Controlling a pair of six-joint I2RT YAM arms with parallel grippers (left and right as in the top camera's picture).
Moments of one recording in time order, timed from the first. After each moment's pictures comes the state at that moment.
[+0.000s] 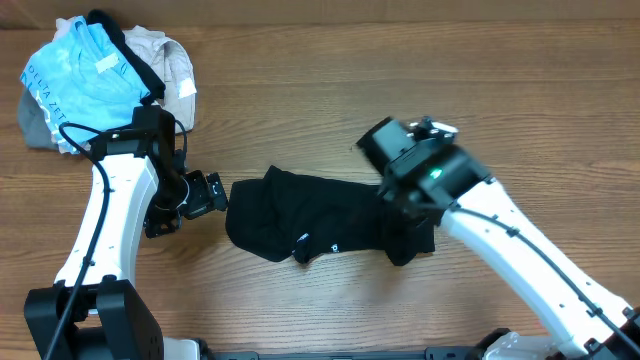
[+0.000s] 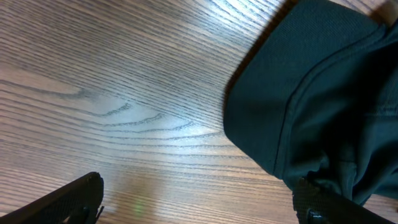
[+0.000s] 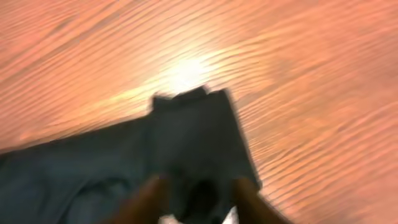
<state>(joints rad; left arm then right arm) 0.08 1.60 1.22 -1.23 0.09 -0.33 0.58 1.50 1.37 -1.22 0.39 0.95</state>
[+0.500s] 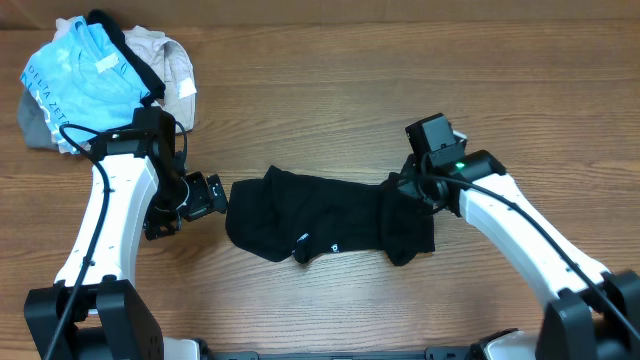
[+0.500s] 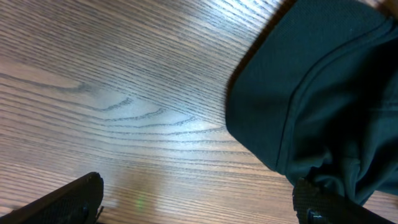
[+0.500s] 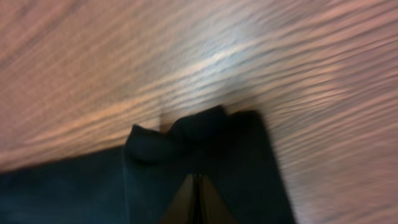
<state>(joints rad) 0.08 1.60 1.22 -1.25 0.09 -0.33 0.36 1.56 1.05 -0.73 0.10 0.76</state>
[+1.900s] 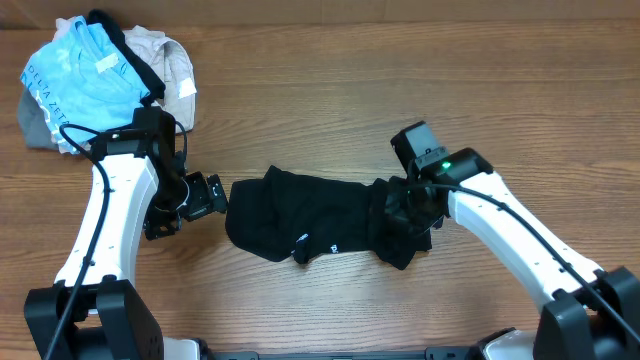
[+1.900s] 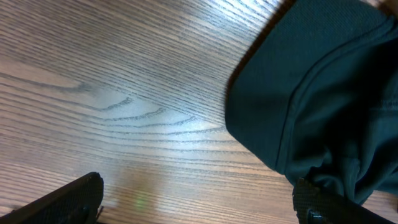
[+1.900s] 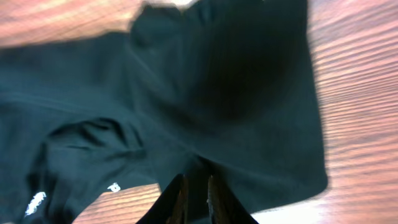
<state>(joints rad) 0.08 1.60 1.22 -1.25 0.09 -0.33 0.43 1.57 1.08 -0.93 -0.12 0.70</state>
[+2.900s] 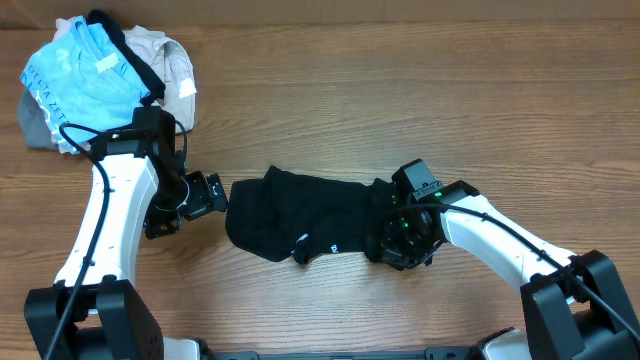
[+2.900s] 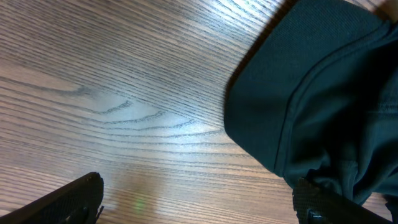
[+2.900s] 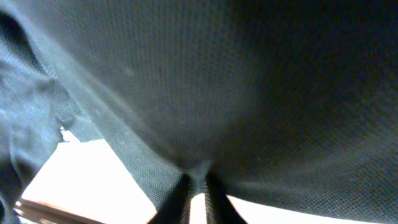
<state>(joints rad) 0.08 1.60 1.22 -1.24 0.09 -0.33 0.44 1.60 0.83 -0.77 -0.41 0.69</state>
